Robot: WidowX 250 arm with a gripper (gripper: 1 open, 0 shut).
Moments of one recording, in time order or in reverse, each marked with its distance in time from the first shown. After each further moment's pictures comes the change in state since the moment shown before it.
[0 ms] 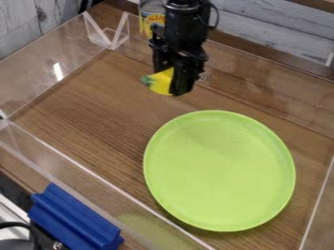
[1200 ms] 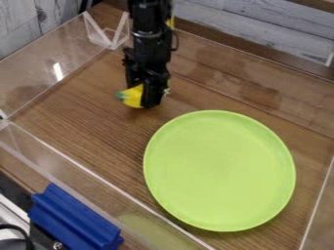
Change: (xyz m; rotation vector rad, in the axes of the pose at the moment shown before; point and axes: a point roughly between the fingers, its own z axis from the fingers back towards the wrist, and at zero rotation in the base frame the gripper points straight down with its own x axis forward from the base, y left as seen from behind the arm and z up) arm 0.000 0.053 -0.055 -0.013 0.016 0.028
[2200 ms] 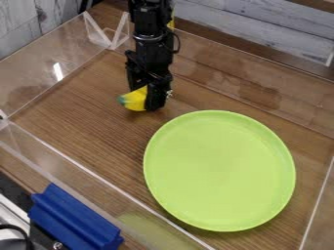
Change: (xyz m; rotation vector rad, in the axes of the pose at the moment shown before) arm 0.005 -0.002 -0.001 -0.013 -0.032 -0.001
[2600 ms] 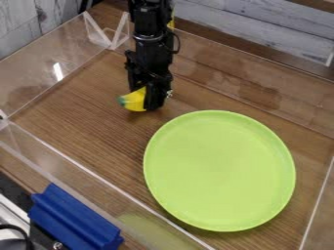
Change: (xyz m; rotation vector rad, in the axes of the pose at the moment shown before) arm -0.005 -0.005 -0.001 -0.013 0.039 0.008
